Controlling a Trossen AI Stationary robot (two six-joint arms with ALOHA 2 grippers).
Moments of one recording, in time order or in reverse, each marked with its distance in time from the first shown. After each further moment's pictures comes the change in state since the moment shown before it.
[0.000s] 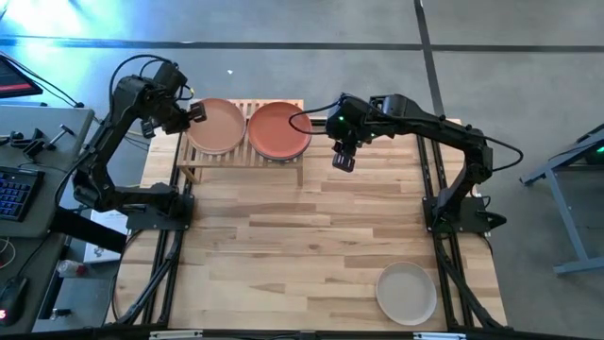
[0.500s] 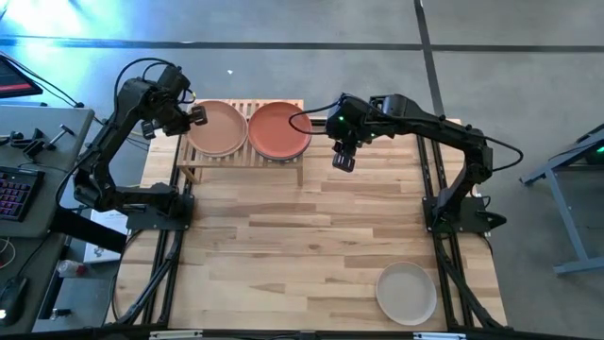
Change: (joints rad) left arm 0.000 0.001 -0.059 0.023 -0.049 0.017; right arm 0.000 0.000 0.000 0.000 0.000 -0.003
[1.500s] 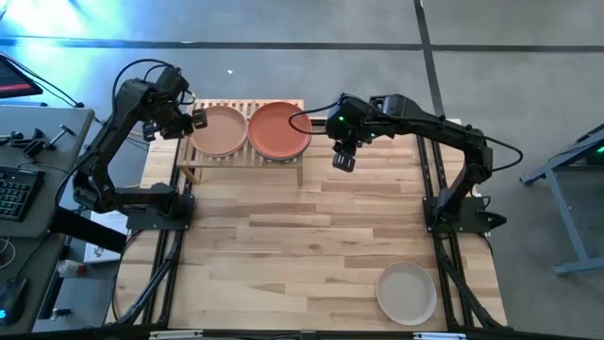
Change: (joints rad) left arm 0.000 -0.013 0.000 -0.033 0.076 0.045; right arm 0.000 0.000 0.000 0.000 0.000 0.000
